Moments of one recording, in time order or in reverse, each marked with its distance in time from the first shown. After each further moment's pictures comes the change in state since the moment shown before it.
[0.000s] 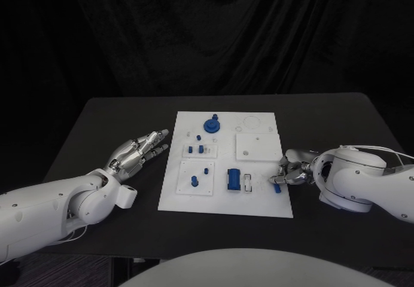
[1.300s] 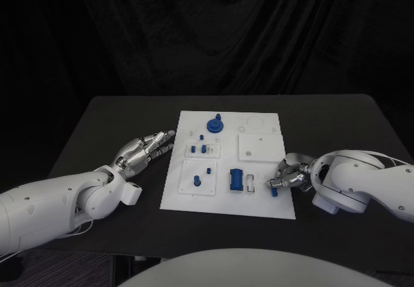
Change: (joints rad) left arm 0.000 0.030 0.000 -0.040 0.003 0.042 -0.001; left_hand 0.068 -0.003 0.034 -0.001 0.081 0.033 0.033 0.008 0.003 0.008 0.007 0.017 0.001 0.007 0.007 0.000 0.001 0.000 -0.004 0.003 0.000 -0.001; right arm -0.009 0.033 0.003 -0.030 0.297 -0.070 0.024; right_hand 0.094 -0.020 0.005 -0.033 0.218 0.028 -0.002 -0.004 0.250 -0.004 -0.003 0.000 0.001 -0.004 -0.003 -0.004 -0.005 0.000 -0.004 -0.003 0.009 0.000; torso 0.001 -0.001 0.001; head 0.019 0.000
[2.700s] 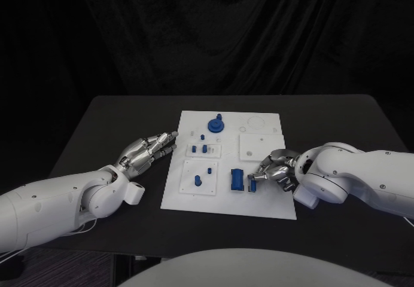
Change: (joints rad) left arm -0.006 0.023 0.000 -0.025 0.000 0.024 -0.001; left_hand 0.016 0.001 0.008 -0.003 0.012 0.003 0.004 0.004 0.001 -0.002 0.009 0.000 0.000 -0.004 0.003 0.000 0.001 0.000 0.000 0.000 0.000 -0.002; right arm 0.041 0.108 -0.012 -0.047 0.268 -0.052 0.061; right_hand -0.007 0.031 0.022 0.010 -0.073 -0.038 -0.004 0.002 -0.160 0.000 0.000 0.000 0.000 -0.001 -0.001 -0.004 -0.023 0.000 0.000 0.000 -0.036 0.000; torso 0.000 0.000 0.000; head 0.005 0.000
